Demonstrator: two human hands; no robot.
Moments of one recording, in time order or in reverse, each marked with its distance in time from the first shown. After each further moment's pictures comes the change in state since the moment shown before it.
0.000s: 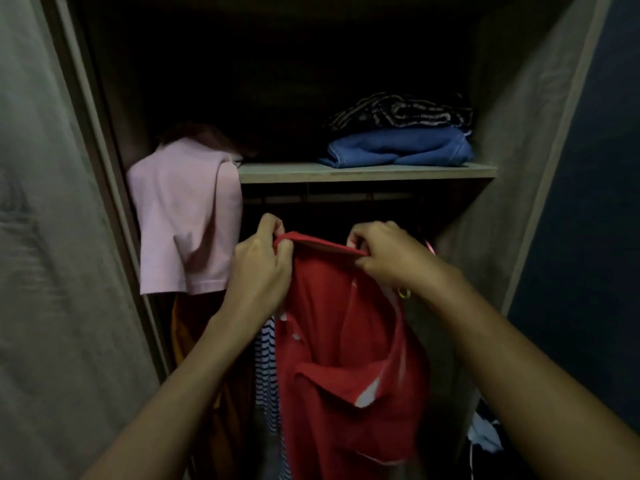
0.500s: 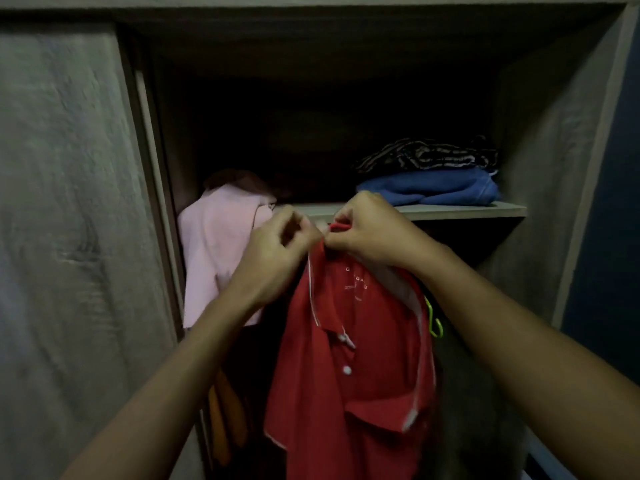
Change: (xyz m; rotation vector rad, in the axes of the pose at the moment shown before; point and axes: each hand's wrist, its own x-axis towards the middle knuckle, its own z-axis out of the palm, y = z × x) left_hand 0.049 0.031 -0.055 -0.339 -0.141 -0.015; right_hand 0.043 -0.081 -0.055 0.150 0.182 -0.277
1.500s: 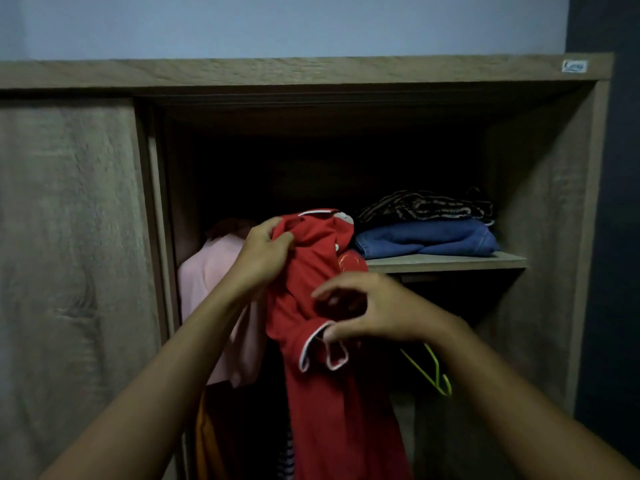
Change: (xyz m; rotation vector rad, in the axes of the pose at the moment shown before) left_hand 0.091 -0.008 -0.012 -0.106 0.127 -0.101; right_hand -0.011 0.035 0.013 0.293 -0.207 -0.188
